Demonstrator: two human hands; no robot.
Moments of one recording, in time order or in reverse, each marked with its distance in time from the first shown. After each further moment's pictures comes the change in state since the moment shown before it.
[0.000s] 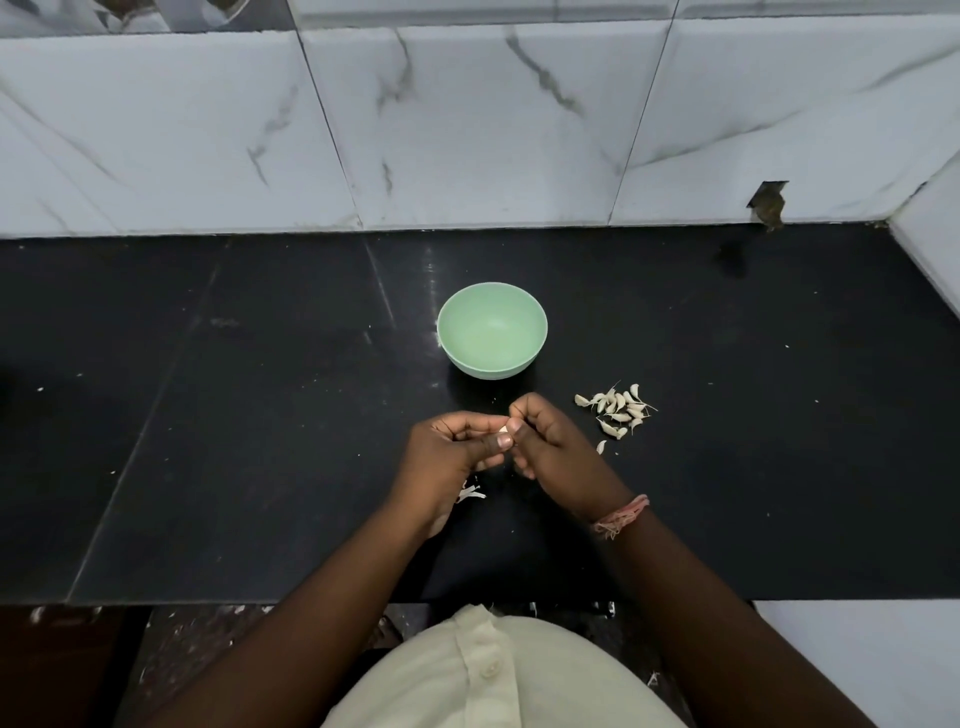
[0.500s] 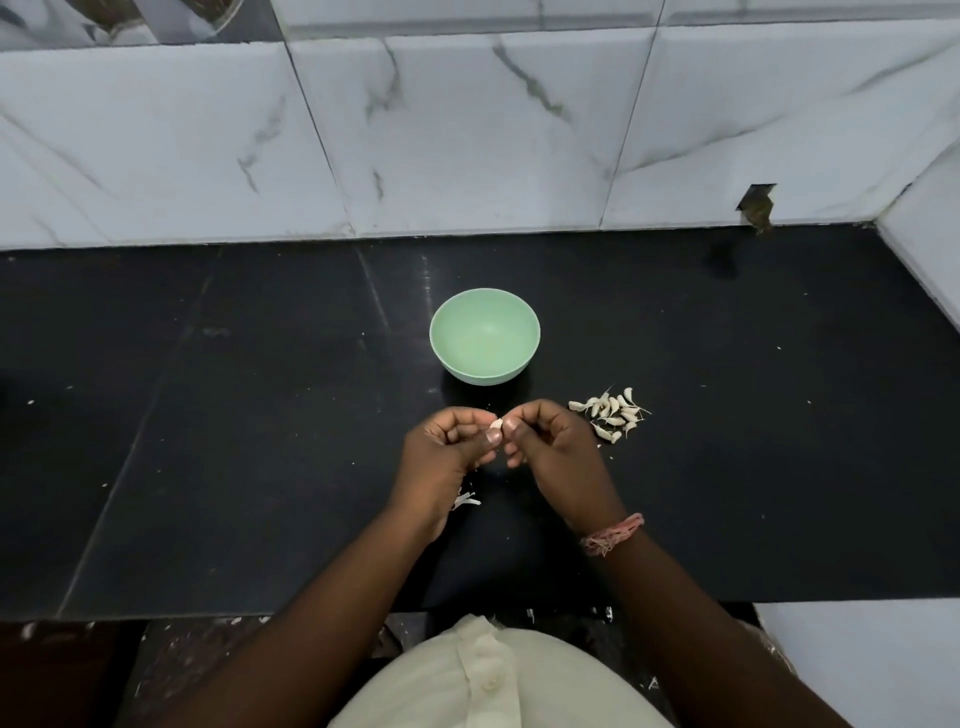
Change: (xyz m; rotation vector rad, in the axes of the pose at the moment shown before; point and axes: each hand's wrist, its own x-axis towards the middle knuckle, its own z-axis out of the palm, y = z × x) left_hand 0.009 -0.008 0.002 -0.026 0.036 0.037; right_hand -0.003 -0.005 0.004 0.188 0.258 0.024
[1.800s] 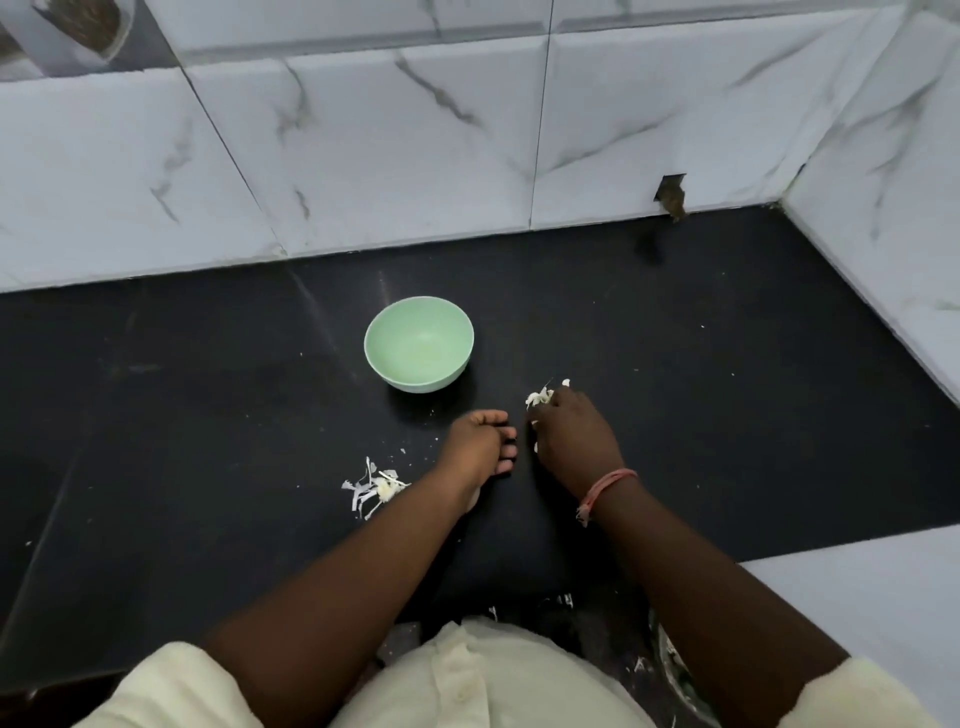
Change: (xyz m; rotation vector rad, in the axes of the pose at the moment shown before) left_hand 0.041 -0.036 0.094 0.244 -0.008 -0.344; right_hand 0.026 0.039 -0.090 -1.230 0.085 -0.152
